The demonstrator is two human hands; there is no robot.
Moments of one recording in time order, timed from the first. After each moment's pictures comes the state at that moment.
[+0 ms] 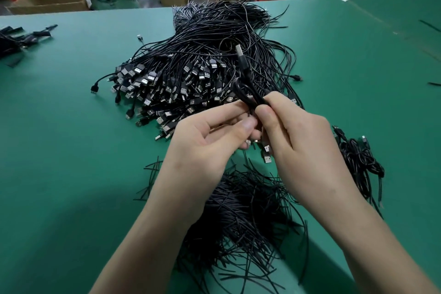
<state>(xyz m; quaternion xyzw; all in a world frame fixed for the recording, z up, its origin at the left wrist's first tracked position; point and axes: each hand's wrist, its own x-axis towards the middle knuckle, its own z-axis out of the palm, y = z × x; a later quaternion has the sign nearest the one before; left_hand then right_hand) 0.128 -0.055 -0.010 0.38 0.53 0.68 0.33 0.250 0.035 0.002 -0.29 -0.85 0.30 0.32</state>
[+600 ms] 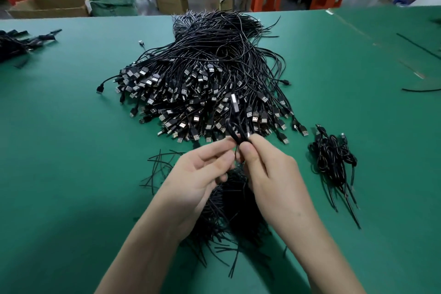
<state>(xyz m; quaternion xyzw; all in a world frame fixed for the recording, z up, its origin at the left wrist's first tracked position) 0.134 -0.093 -0.055 0.26 0.47 0.68 0.50 0.268 -0.013 -0.028 -0.35 -0.81 0.38 0.28</state>
